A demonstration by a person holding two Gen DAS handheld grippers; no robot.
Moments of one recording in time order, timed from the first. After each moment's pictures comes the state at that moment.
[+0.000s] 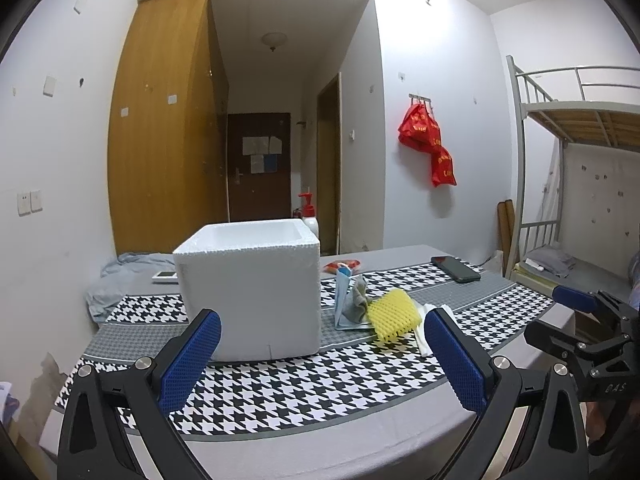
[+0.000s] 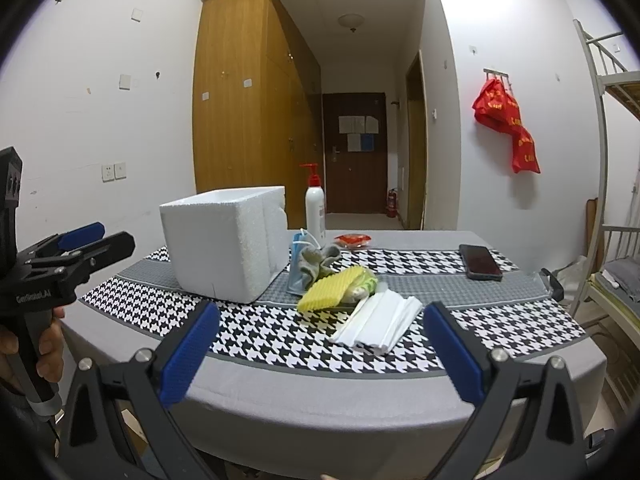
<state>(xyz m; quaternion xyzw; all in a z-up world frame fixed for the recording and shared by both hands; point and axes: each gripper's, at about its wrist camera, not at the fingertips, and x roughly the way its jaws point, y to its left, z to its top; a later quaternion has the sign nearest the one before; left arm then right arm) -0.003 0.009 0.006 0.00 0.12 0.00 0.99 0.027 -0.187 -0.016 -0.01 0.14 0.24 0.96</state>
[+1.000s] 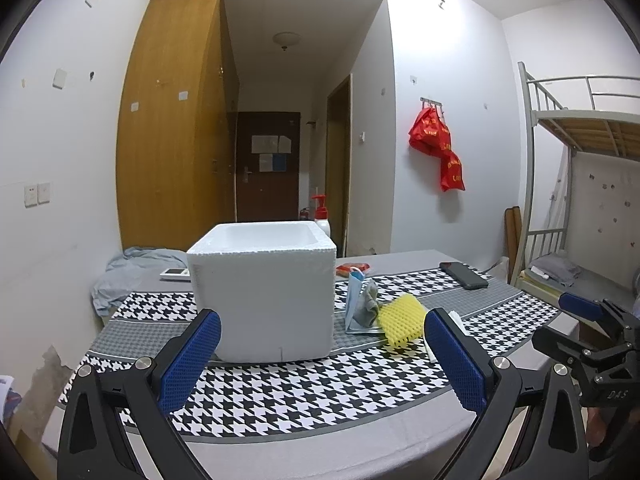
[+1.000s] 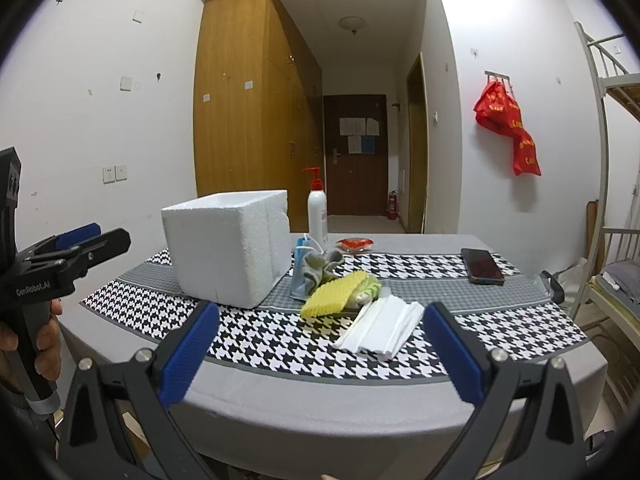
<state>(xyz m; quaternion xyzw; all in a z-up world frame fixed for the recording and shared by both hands) -0.002 0.019 0.004 -0.02 0.12 0.01 0.99 0.027 -0.183 -0.014 -0.01 0.14 0.24 0.96</state>
